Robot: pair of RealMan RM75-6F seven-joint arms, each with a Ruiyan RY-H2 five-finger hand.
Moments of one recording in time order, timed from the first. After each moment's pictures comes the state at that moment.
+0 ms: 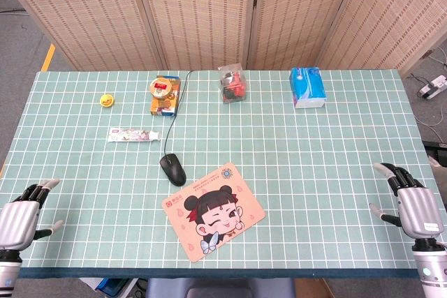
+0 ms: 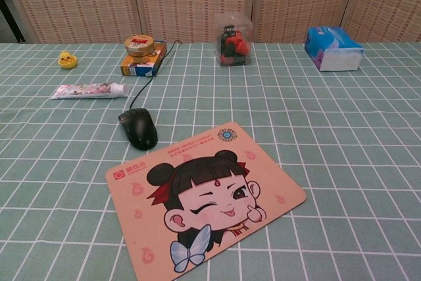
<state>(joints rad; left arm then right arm) -0.11 -1.13 -0.02 -1.63 1.47 1.43 0.16 0.08 -1.16 0.06 -1.55 -1.53 1.50 0.02</state>
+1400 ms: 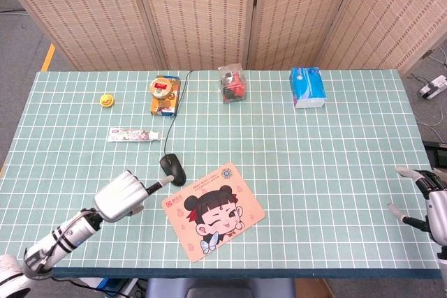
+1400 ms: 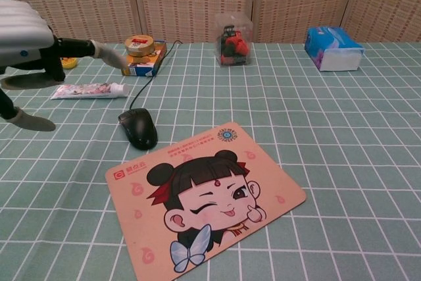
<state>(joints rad) -0.59 -1.08 -0.09 -1.77 1.85 1.01 0.31 0.02 -1.06 0.08 -1.59 -1.53 1.59 0.20</state>
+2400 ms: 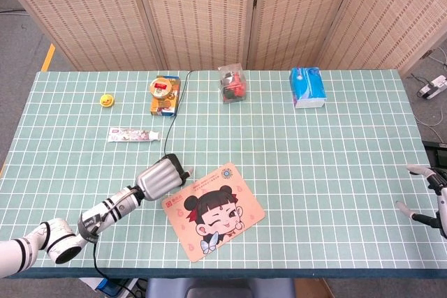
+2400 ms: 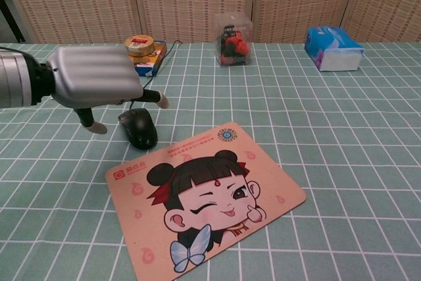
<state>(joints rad) -0.82 -1.31 -0.14 -1.55 1.60 0.70 0.76 0.02 -1.04 0.09 -1.56 -1.49 1.54 0.31</state>
